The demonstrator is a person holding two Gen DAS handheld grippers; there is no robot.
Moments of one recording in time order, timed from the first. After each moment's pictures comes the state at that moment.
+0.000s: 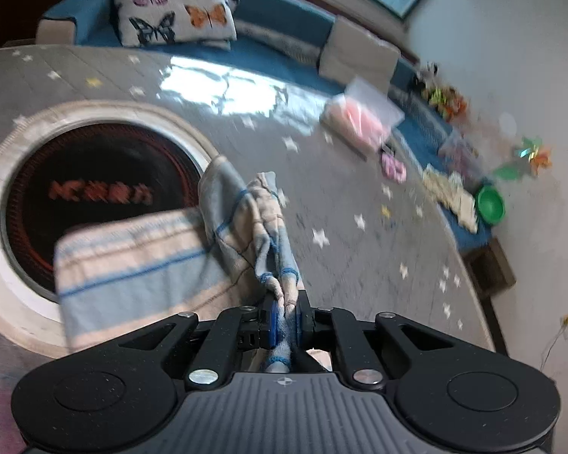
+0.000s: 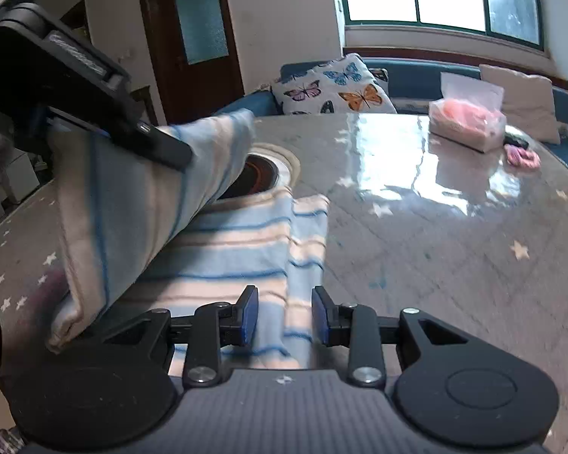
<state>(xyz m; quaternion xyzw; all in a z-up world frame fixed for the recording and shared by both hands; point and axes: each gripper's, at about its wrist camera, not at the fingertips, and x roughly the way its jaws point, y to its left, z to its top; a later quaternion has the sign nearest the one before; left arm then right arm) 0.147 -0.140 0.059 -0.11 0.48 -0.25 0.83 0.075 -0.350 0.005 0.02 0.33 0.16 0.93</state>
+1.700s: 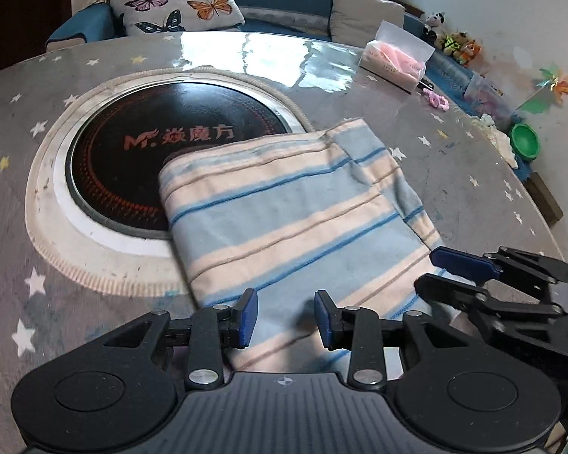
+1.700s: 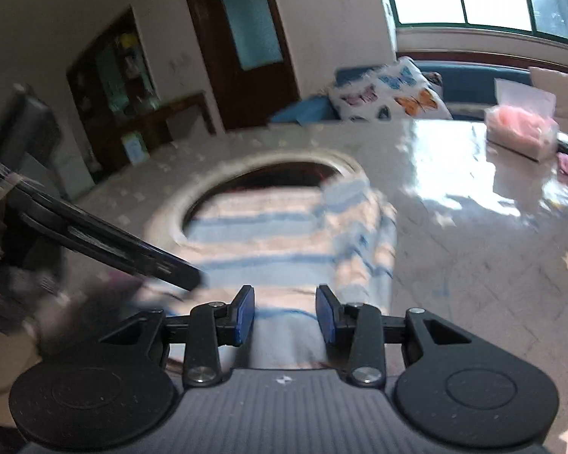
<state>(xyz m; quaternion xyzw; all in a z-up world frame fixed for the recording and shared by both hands) 0.108 -0.073 0.009 0.00 0.48 -0.24 0.84 0.064 -0.333 0.014 0.03 0.32 0.24 0.91</state>
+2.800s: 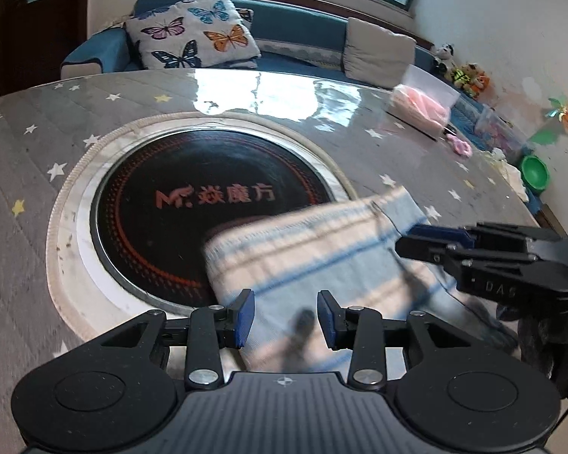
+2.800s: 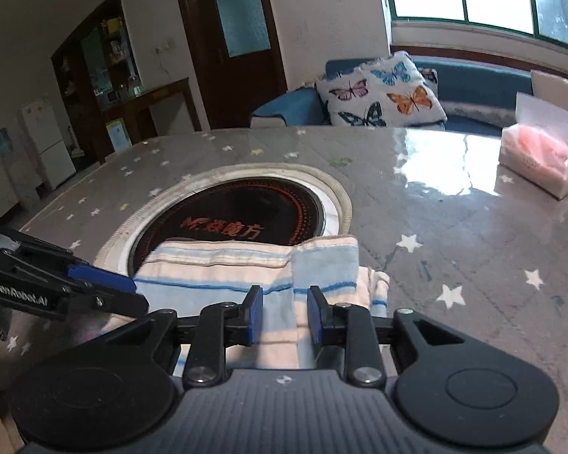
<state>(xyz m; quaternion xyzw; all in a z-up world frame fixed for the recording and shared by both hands) 0.156 -0.054 0.016 -0.01 0.44 -0.22 0.87 0.168 -0.312 0.017 0.02 0.34 0.23 0.91</state>
